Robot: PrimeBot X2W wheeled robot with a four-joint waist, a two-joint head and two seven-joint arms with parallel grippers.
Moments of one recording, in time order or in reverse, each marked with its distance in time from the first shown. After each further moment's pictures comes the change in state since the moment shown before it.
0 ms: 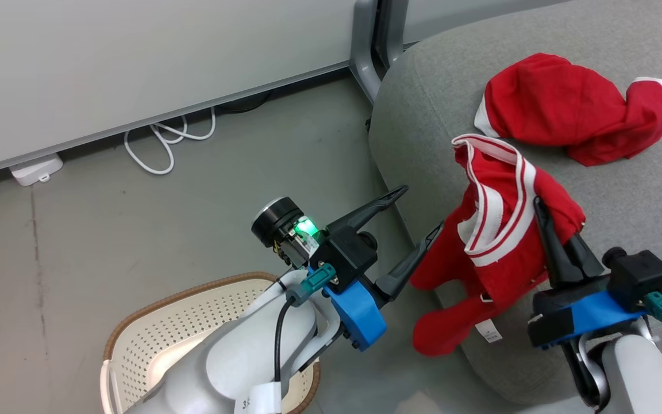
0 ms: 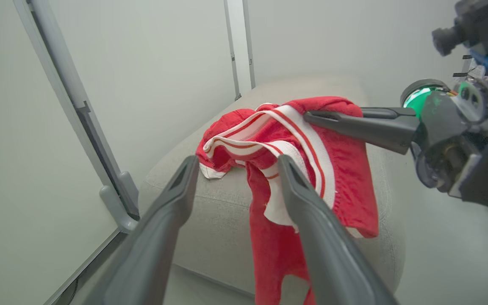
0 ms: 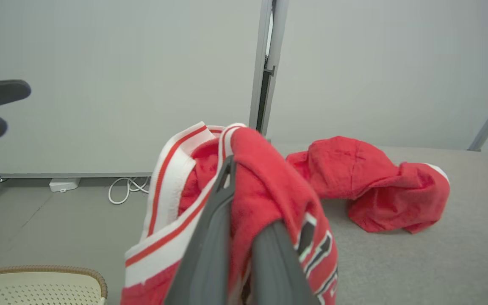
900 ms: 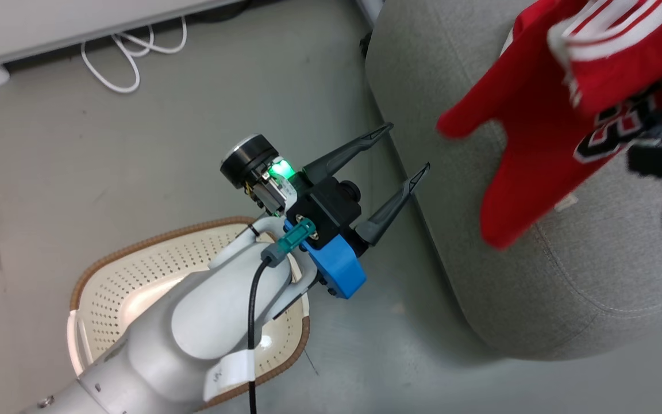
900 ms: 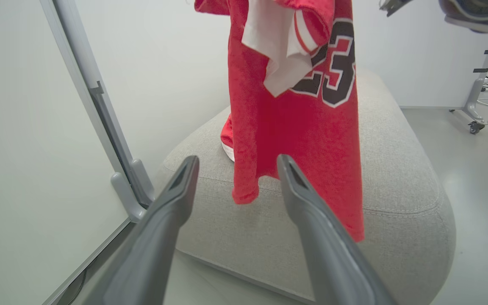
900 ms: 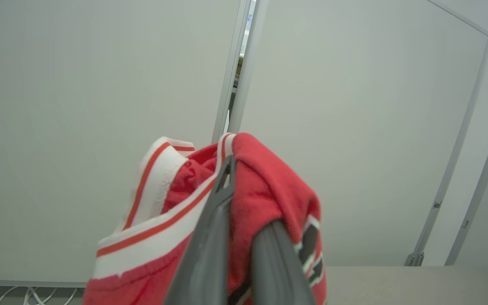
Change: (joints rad) left arm -0.110 0.066 0.028 -0.058 0.053 -0.002 0.019; right arm -0.338 -0.009 -0.194 -0.142 -0.053 0.000 0.000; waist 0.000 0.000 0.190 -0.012
